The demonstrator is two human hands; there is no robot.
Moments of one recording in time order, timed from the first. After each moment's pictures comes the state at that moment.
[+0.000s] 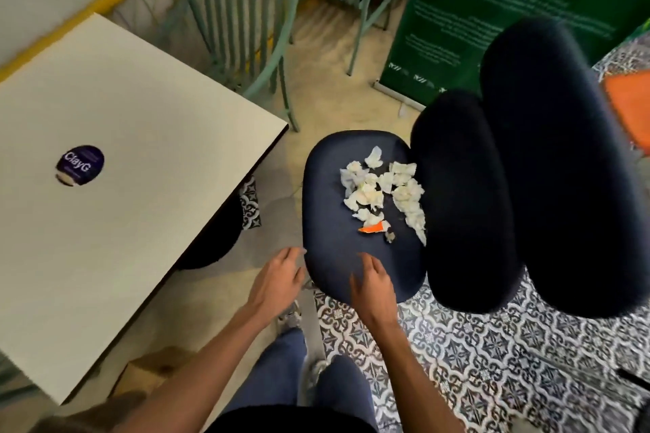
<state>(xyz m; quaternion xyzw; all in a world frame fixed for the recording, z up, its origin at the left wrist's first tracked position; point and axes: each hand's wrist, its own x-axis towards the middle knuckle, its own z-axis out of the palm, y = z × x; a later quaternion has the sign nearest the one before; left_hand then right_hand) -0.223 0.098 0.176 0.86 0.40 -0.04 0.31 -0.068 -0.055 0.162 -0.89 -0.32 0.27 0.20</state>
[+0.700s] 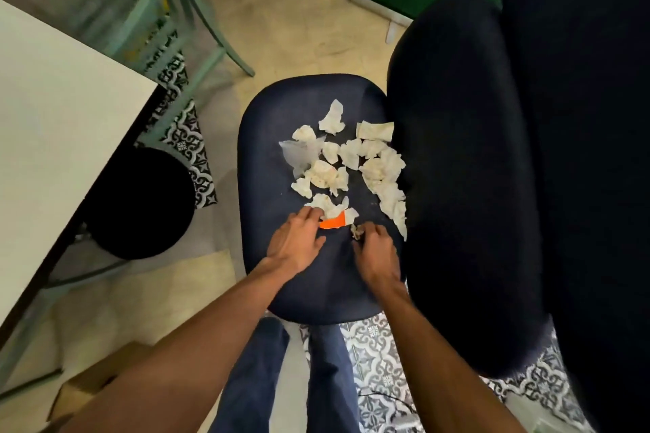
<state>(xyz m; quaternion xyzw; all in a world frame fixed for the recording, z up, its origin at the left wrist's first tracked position) 0.040 0.112 -0.012 0.88 0.33 -0.20 0.28 0.154 -0.036 -0.045 -0.89 -0.25 0.36 0.10</state>
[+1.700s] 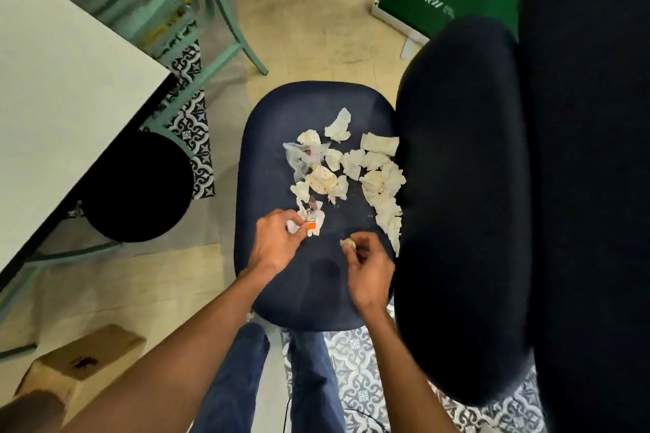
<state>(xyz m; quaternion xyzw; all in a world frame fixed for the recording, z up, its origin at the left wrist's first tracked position) 0.028 0.116 -0.029 0.77 0.51 0.00 0.38 0.146 -0.051 -0.044 -0.86 -0.16 0.29 0.38</state>
